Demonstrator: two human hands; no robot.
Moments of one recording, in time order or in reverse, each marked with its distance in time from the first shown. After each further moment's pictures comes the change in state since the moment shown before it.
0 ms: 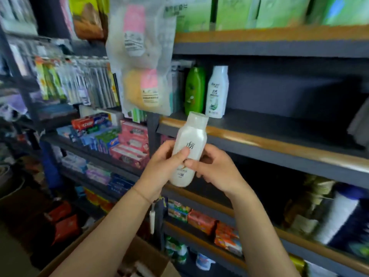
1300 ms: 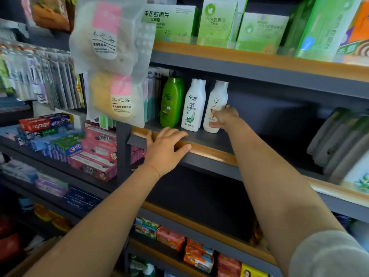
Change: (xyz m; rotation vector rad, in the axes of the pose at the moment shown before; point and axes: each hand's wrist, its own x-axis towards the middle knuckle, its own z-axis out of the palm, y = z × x) left_hand 0.121 -0.015 0.041 0.969 0.053 0.483; right_hand 0.200 -0.023 -0.152 -0.132 0.569 0.367
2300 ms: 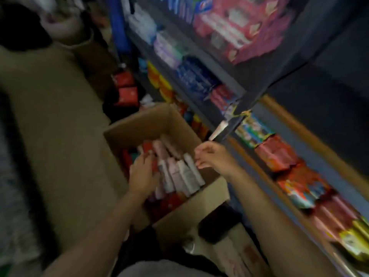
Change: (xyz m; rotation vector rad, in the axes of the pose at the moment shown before) left_hand -0.471 -0.236 0.018 0.231 -0.292 -1.086; right_hand -0.287 0.310 0.265 -0.203 -1.105 0.268
